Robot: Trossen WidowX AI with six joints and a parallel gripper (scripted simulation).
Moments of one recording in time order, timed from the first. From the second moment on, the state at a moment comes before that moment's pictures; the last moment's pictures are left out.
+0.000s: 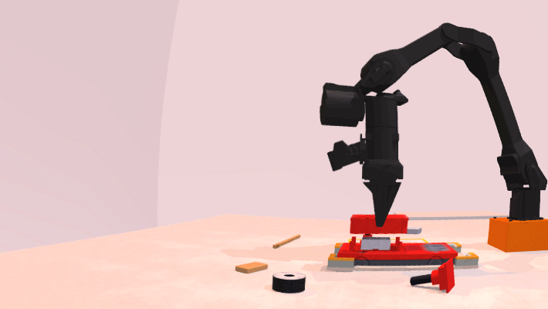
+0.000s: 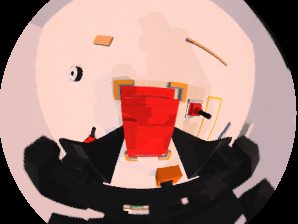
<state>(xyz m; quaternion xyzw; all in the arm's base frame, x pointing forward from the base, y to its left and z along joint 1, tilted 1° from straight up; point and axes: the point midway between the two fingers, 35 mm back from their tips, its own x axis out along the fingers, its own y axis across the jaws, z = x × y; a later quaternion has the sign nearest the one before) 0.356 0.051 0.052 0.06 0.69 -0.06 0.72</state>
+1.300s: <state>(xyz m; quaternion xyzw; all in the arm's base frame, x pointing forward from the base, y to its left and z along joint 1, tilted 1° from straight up) 0.330 -0.090 0.094 0.05 0.69 -0.07 0.72</state>
